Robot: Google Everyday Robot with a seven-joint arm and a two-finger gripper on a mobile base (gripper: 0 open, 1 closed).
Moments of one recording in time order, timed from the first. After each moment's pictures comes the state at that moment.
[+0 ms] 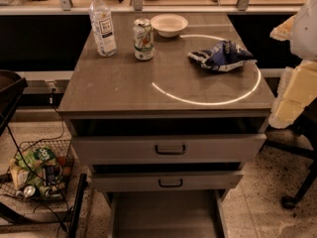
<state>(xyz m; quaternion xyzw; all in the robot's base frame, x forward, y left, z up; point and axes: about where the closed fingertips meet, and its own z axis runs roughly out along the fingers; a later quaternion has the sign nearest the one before) 0.438 -0.213 0.988 -0.60 0.78 -0.05 0.18</state>
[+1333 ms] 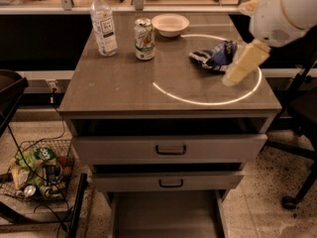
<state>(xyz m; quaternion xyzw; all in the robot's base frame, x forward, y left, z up) 0.570 -0.182 0.978 -0.60 0.72 -0.03 0.35</state>
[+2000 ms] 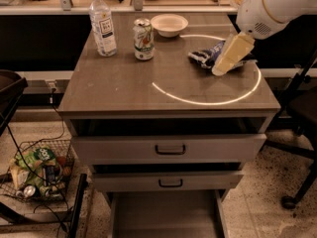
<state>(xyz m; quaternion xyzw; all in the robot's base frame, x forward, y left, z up) 0.614 -0.170 0.976 -0.59 0.72 -0.04 0.36</state>
